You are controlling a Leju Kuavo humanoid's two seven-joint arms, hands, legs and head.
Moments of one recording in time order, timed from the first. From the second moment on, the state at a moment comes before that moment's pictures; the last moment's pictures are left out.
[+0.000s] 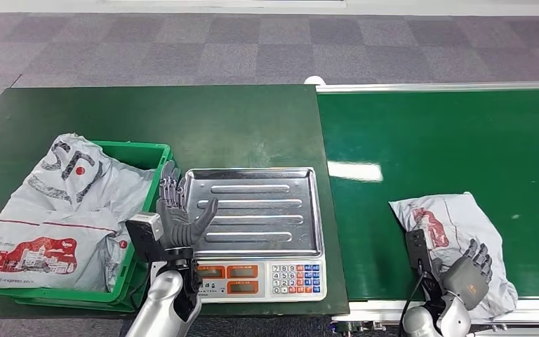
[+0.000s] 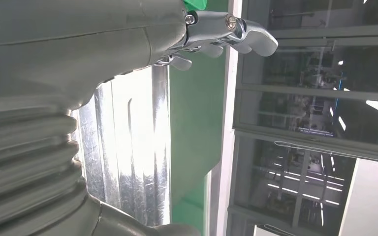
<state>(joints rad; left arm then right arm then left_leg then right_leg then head) -0.20 -0.26 -0.18 -1.14 0.20 0.27 -0.63 -0.10 0.03 -0.25 -0.92 1.12 -0.70 0.03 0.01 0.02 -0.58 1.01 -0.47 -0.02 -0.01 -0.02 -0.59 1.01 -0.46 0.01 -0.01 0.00</state>
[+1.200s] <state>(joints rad) -0.17 -0.26 -0.16 -1.22 0.20 0.28 -0.60 -0.23 0.04 -0.18 -0.51 1.57 -0.52 0.46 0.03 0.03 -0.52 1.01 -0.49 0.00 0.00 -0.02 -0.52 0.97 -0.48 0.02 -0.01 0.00</state>
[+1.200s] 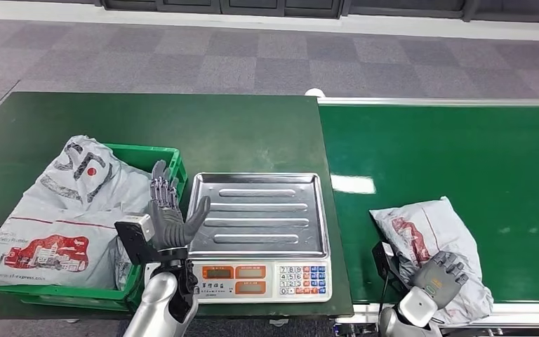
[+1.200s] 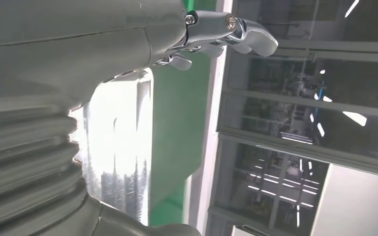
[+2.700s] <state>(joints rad) -0.20 -0.28 -0.16 -1.28 0.22 0.27 -0.64 -0.34 -0.01 -0.68 -0.41 0.66 0.15 -0.45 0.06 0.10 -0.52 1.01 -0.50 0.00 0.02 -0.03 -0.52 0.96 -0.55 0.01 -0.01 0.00</state>
